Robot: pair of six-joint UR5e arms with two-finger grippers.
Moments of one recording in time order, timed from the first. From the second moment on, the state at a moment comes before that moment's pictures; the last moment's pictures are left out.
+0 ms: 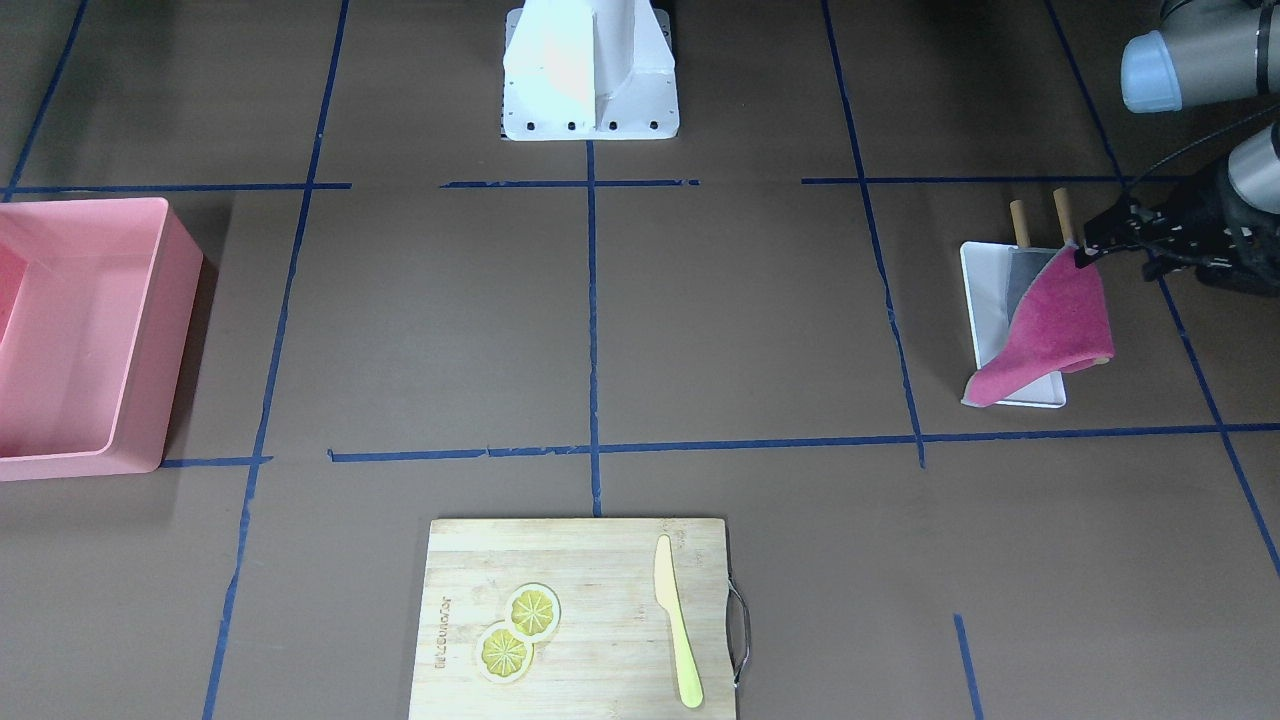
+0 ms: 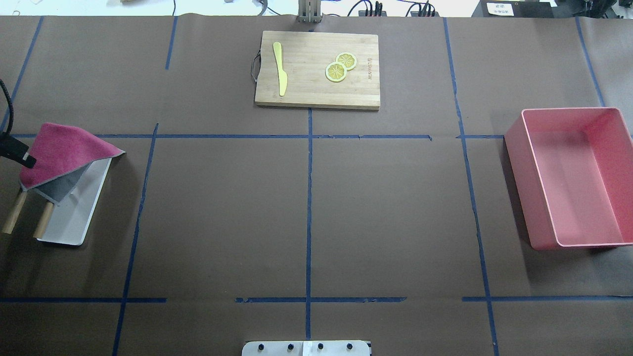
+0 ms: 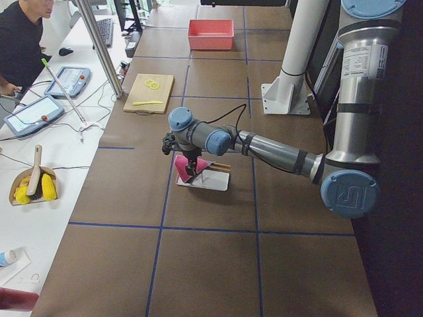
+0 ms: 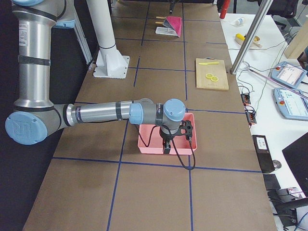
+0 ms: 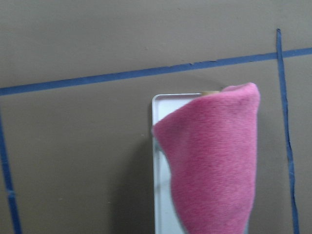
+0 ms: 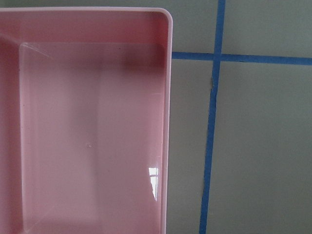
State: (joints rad) left arm -1.17 -1.58 -1.82 -1.66 -2.43 -0.37; right arm 1.49 -1.66 1.79 -1.70 2.40 0.00
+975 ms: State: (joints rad) left arm -1.15 -1.59 -1.80 -1.66 -2.43 -0.39; right arm 1.49 -1.66 1.79 -1.70 2.43 0.01
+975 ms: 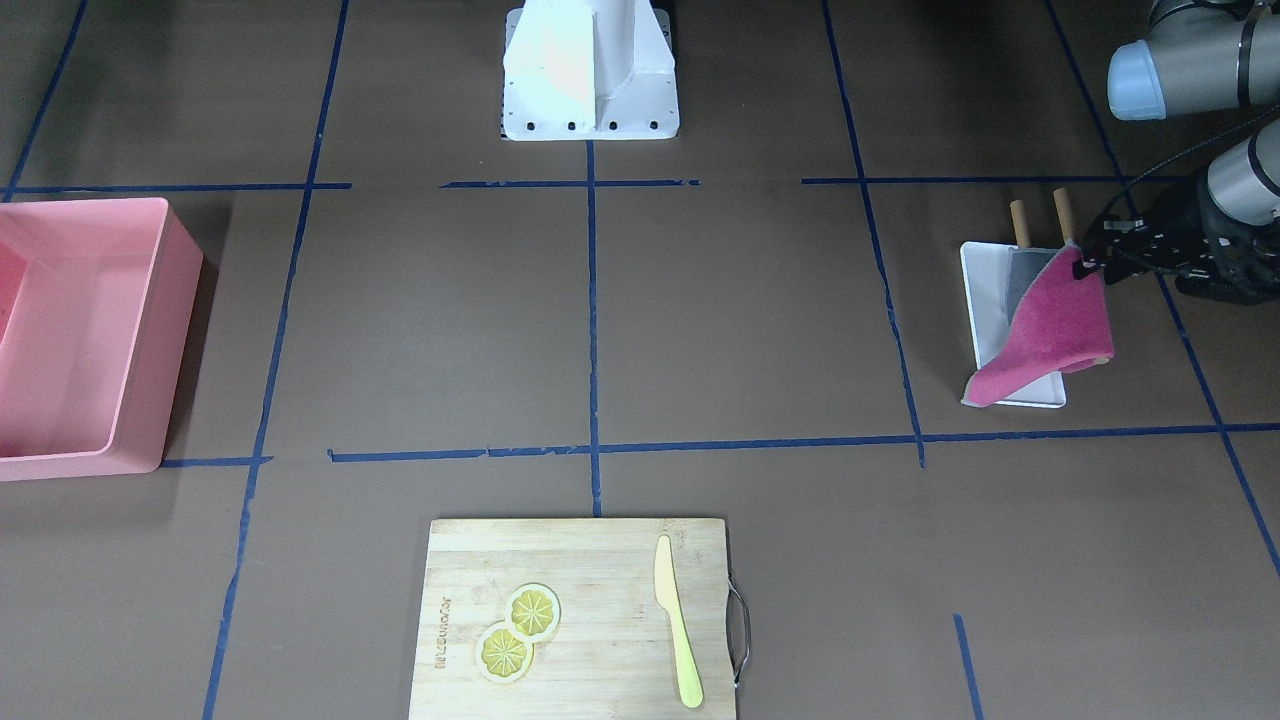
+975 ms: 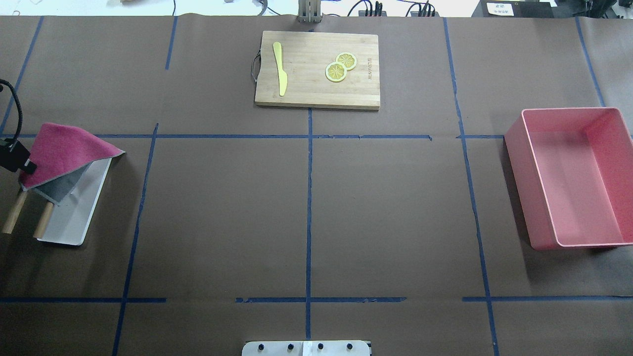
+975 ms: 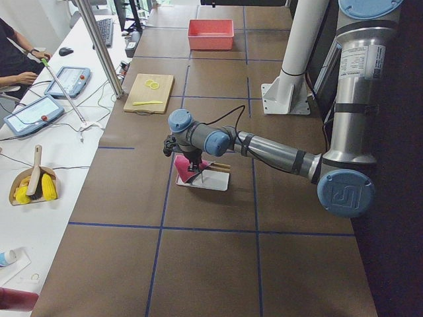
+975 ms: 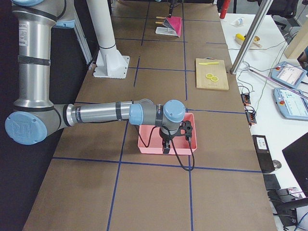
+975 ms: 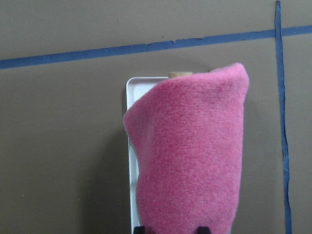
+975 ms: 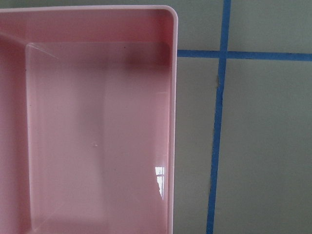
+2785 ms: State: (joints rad) left arm -1.16 -1.64 -1.86 -1.65 -2.48 -0.43; right arm 1.49 -1.66 1.80 -1.69 2.43 0.00
